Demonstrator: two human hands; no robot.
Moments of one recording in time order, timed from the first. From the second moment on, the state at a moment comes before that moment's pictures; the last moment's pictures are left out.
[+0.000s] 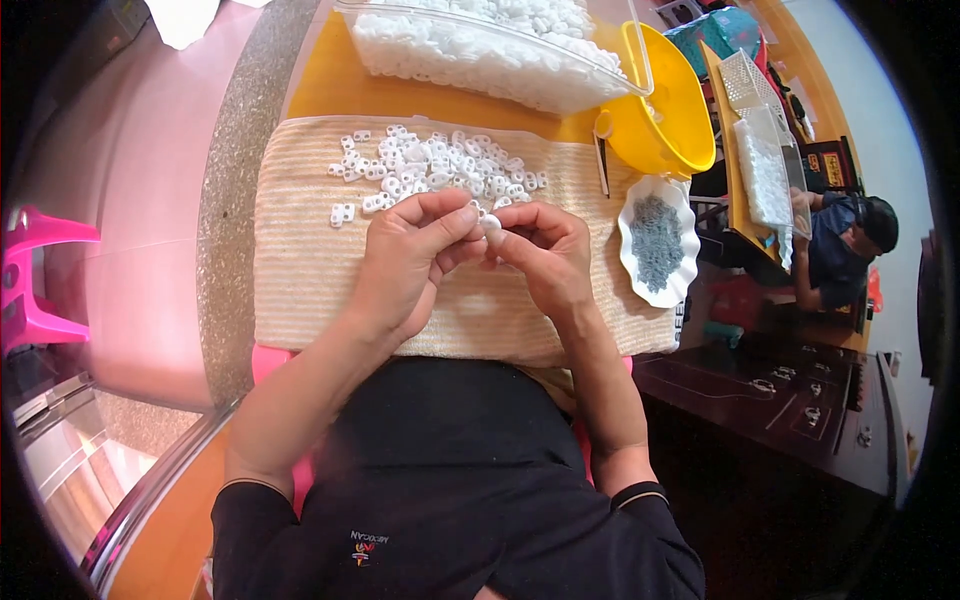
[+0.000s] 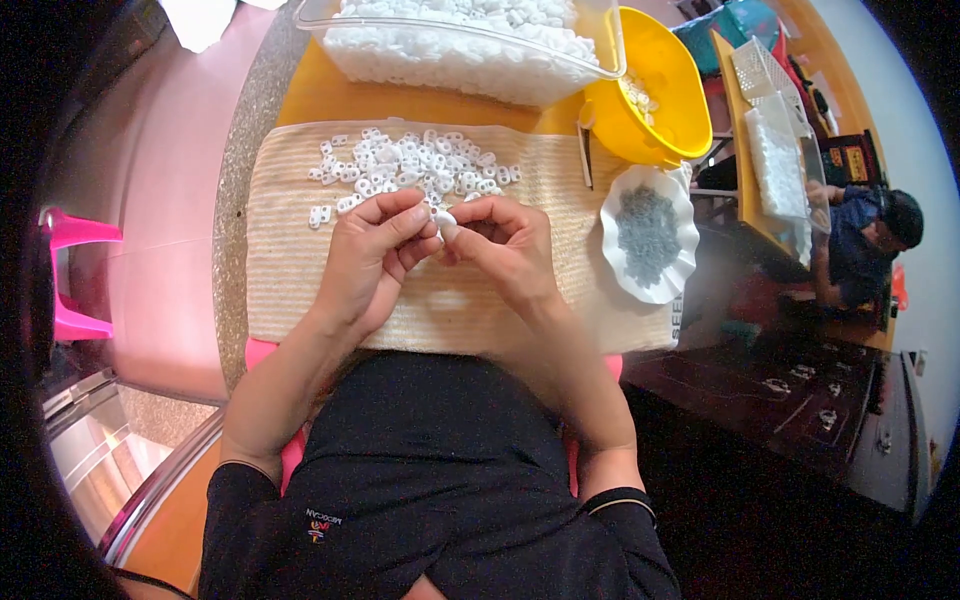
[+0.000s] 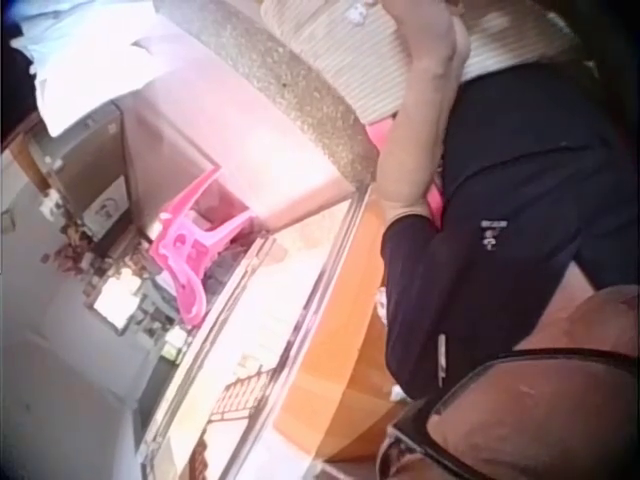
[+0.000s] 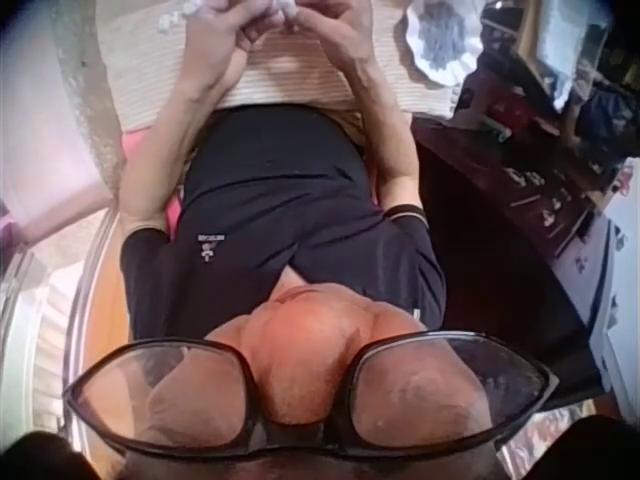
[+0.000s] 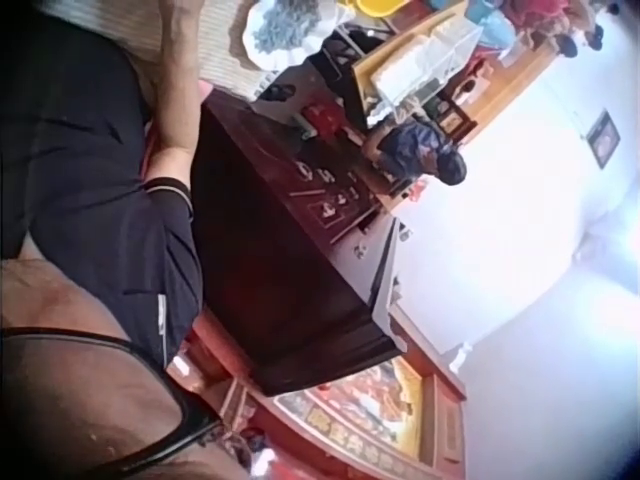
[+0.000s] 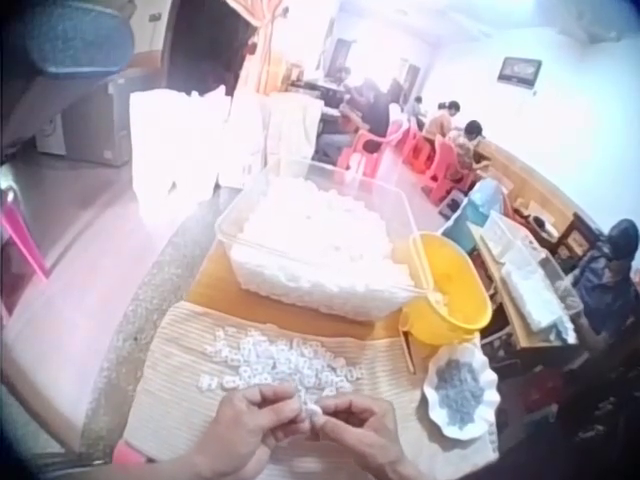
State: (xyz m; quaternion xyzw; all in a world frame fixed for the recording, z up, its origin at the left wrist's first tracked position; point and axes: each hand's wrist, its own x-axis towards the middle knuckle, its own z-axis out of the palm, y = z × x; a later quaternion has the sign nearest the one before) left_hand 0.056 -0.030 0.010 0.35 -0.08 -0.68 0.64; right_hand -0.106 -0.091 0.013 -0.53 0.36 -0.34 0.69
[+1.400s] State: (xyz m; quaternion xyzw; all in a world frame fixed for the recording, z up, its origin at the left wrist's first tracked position) left_hand 0.060 -0.031 0.005 0.39 -0.01 -0.72 0.58; right_hand -0.120 -0.098 0.015 -0.53 0.35 -0.29 0.72
